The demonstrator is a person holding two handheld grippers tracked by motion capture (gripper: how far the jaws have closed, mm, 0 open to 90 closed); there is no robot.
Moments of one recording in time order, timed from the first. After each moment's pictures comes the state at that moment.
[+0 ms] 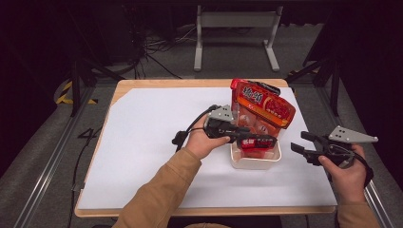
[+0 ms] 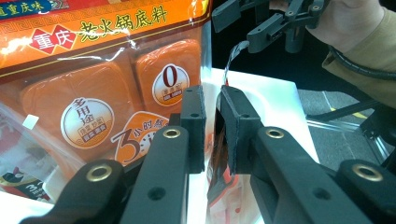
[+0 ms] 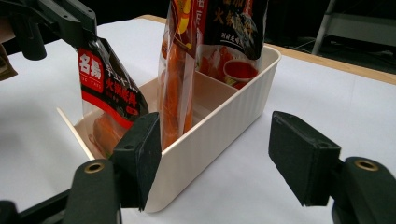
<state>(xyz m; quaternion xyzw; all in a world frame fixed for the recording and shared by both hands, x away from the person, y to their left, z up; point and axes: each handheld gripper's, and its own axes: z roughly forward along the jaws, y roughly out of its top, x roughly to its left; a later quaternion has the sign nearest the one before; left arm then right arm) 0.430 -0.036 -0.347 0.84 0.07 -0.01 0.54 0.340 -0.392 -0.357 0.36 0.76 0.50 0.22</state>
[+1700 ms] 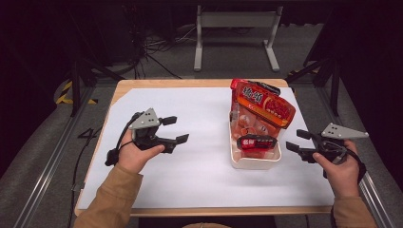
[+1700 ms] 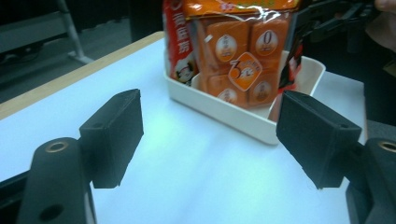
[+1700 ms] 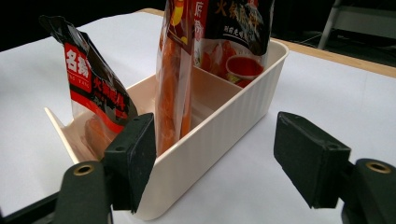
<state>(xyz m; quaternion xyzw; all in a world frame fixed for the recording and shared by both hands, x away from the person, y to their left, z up) 0.389 0.145 -0.342 0.79 0.23 0.12 0.55 0.353 -0.385 -0.363 0.36 0.77 0.49 0.21</state>
